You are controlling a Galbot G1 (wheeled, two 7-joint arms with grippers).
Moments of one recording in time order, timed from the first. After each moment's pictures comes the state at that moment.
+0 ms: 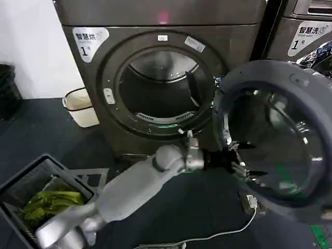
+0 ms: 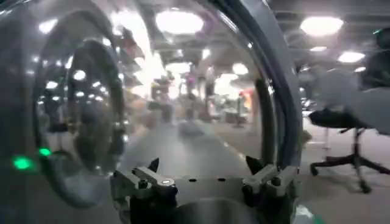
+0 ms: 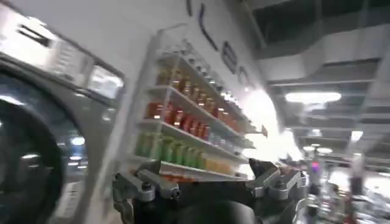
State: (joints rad) left arm 0.36 -1.38 0.45 -1.44 -0.67 0.10 0.63; right arm -1.46 1.10 1.91 1.85 0.42 -0.19 -0.08
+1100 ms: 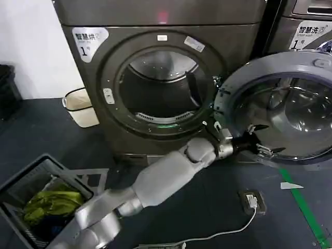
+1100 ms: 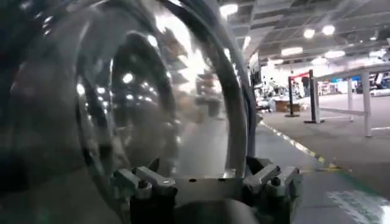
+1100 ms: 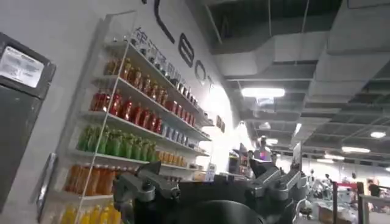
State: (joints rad) left arm 0.24 -1.61 0.49 -1.14 -0.55 -0.01 0.42; right arm -1.49 1.08 2.01 1.77 0.43 -0.19 -0.10
